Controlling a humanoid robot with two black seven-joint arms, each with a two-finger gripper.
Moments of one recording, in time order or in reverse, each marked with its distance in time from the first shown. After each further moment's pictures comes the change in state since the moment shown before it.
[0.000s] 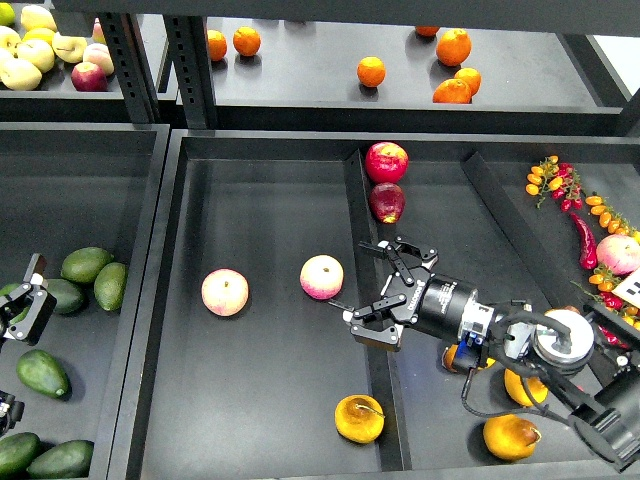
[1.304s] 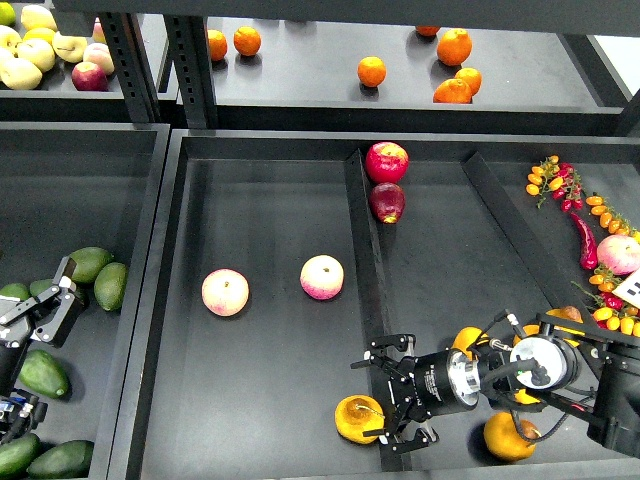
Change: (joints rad) left arm -0.007 0.000 0.038 -0.001 -0.005 0.000 0.000; right arm 0.192 -0.005 -0.540 -0.063 -0.178 0.015 0.000
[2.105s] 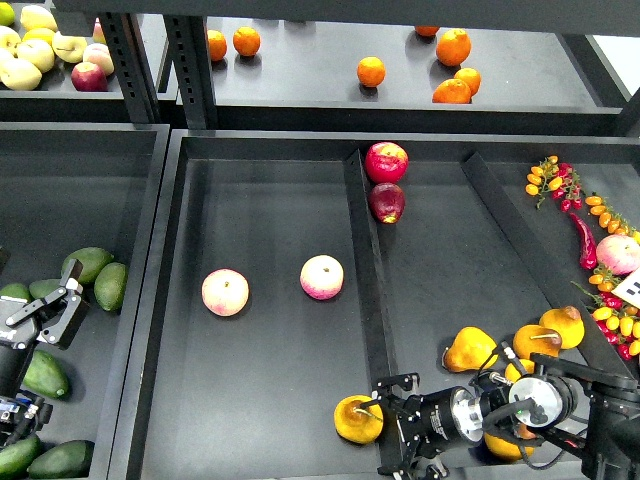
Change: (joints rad) left arm 0.001 0.000 0.016 -0.001 0.000 0.000 0.000; right arm -0.125 0.059 0.038 -0.137 -0.167 0.102 0.000
